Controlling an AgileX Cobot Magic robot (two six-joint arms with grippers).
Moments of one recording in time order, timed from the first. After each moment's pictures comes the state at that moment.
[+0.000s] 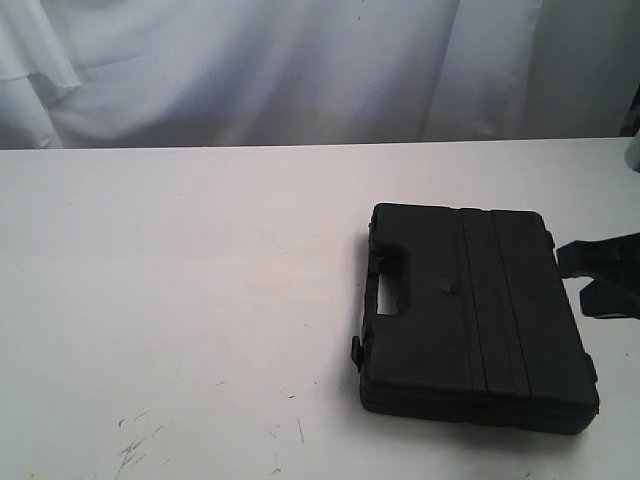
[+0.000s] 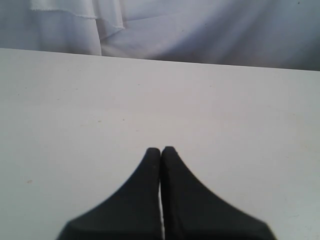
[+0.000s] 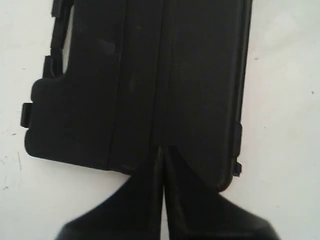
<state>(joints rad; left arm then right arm) 0.05 0.00 0.00 -0.04 0.36 -0.02 0.22 1.18 -0.74 0.28 0.77 -0.03</state>
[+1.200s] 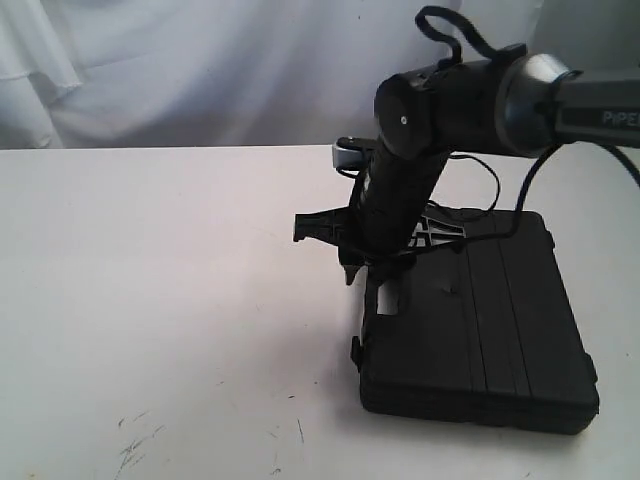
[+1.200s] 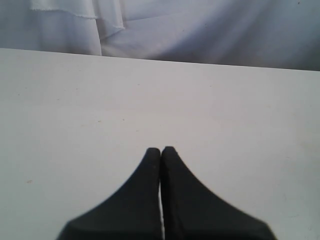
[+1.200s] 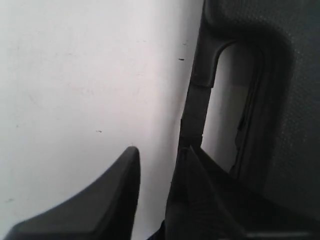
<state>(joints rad) 0.05 0.00 0.00 -0.04 0.36 -0.02 0.68 2.03 -1.51 0.03 0.91 0.53</state>
